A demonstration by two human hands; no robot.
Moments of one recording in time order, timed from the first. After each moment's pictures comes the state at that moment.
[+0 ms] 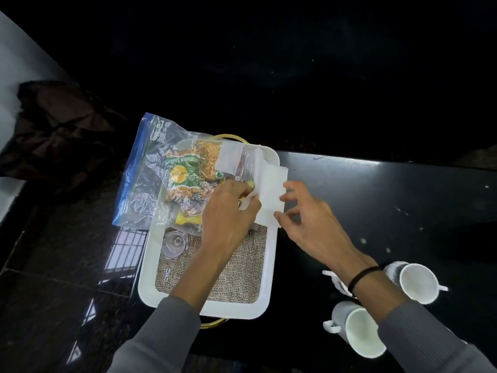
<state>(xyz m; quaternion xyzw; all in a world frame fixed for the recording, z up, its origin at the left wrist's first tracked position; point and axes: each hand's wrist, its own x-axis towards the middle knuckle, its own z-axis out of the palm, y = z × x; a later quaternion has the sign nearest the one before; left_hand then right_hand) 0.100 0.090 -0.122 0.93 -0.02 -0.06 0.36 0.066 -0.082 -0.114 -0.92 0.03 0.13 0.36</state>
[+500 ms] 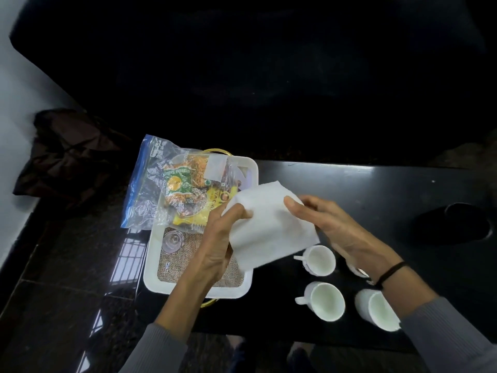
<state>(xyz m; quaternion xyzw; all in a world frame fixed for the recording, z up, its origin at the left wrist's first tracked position) 0.044 0.069 -0.037 0.60 0.13 -0.26 0.75 0.021 -0.150 -0.027 -0.68 0.15 0.28 0.67</state>
